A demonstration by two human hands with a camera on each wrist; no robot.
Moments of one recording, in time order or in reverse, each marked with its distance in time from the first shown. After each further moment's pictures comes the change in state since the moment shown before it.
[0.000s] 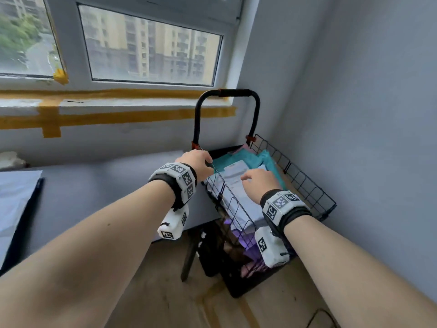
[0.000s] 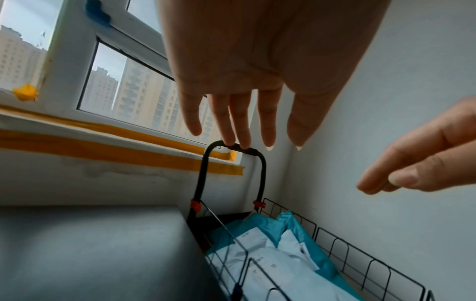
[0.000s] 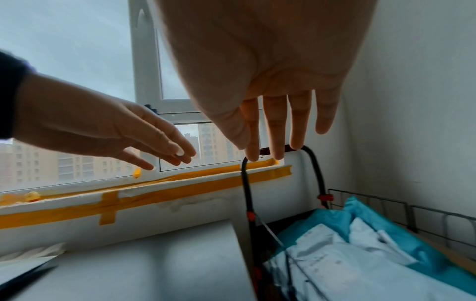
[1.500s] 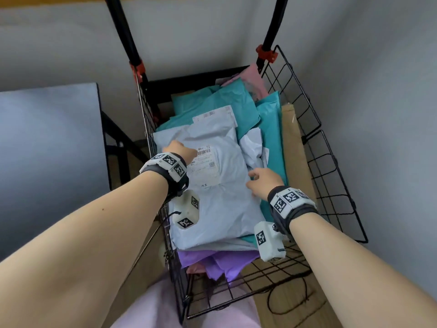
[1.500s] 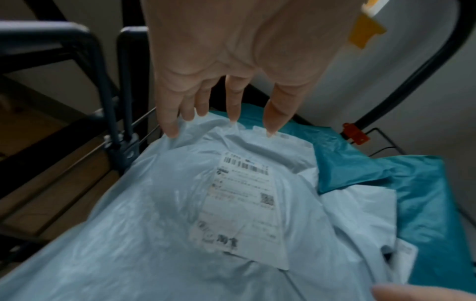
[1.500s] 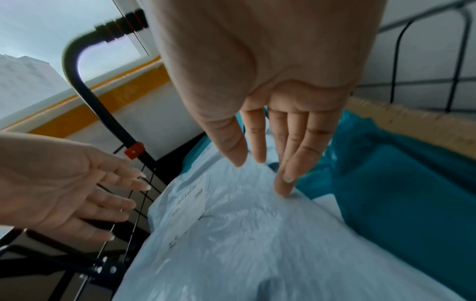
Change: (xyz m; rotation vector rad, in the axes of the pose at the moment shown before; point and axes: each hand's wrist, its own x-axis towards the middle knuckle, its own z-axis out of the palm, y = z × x) left_hand 0.332 0.036 0.272 -0.376 -0.267 -0.848; right_hand 0.340 0.275 0.142 0.167 -0.646 0.194
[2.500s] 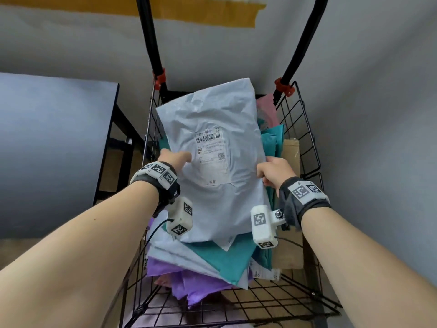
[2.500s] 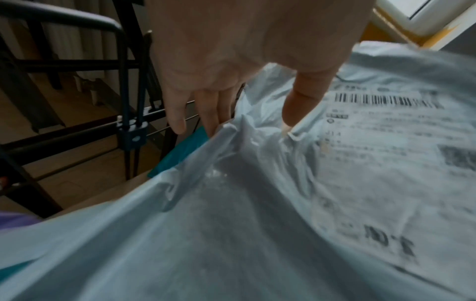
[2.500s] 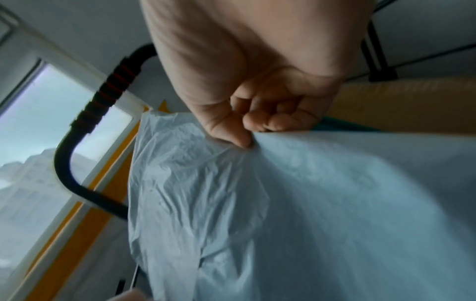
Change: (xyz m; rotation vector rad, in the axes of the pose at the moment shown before) left_hand -0.018 0.023 0.008 -0.493 0.181 -0.297; right_hand 0.054 -0.010 -0.091 0.502 -0.036 -0.150
